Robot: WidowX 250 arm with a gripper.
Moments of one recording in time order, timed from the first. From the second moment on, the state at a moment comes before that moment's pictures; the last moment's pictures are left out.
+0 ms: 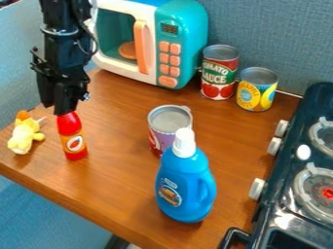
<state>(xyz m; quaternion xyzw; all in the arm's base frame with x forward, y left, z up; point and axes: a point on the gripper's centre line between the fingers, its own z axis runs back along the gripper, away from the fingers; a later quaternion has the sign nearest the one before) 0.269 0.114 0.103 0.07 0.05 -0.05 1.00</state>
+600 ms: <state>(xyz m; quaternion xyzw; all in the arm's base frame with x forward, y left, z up) 0.292 0.118 0.128 0.04 0.03 -0.05 1.00</state>
